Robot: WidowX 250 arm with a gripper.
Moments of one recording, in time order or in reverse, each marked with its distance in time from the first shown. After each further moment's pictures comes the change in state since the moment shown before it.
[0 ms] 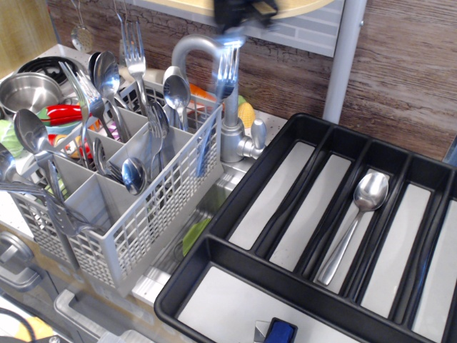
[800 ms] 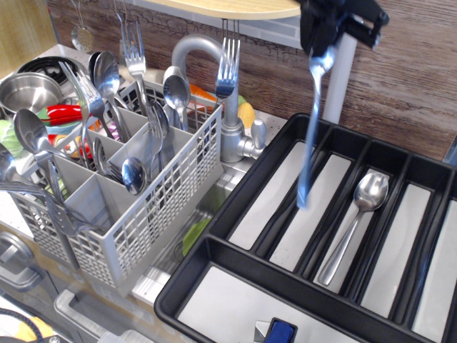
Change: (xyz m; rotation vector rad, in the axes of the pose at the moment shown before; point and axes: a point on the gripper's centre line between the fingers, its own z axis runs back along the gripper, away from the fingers) arm 0.023 -0.071 -0.005 -0.245 -0.059 0.165
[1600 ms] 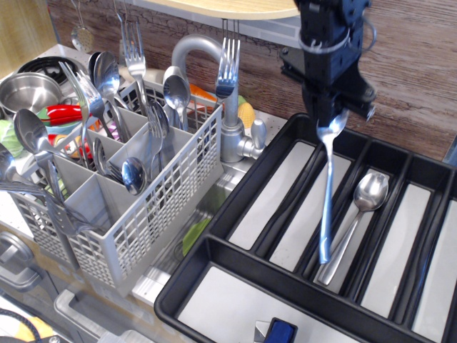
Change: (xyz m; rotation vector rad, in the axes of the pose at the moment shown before) arm -0.024 -0.027 -0.056 -0.130 -0.081 -0.135
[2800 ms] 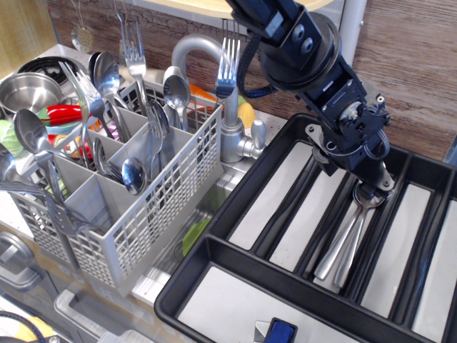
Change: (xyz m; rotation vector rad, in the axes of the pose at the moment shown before) arm -0.014 -0.046 -0.055 -0.017 -0.180 -0.044
